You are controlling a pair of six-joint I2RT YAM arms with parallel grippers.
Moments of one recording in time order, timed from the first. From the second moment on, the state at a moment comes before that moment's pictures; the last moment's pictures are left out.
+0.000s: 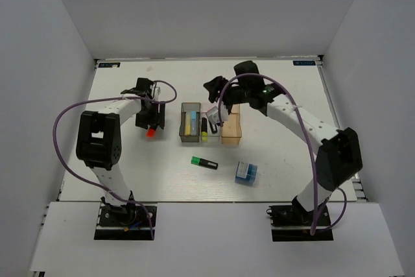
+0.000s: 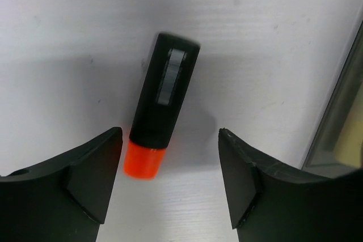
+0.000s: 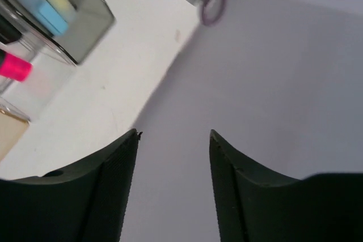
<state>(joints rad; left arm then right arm) -0.15 1.81 1.19 -0.59 0.04 -0.12 0.62 1.64 1.39 -0.40 -0.60 -1.97</state>
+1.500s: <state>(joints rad) -0.71 1.76 1.39 -0.57 -0.04 -0.40 0.40 1.27 1.15 -0.80 -0.48 -0.23</state>
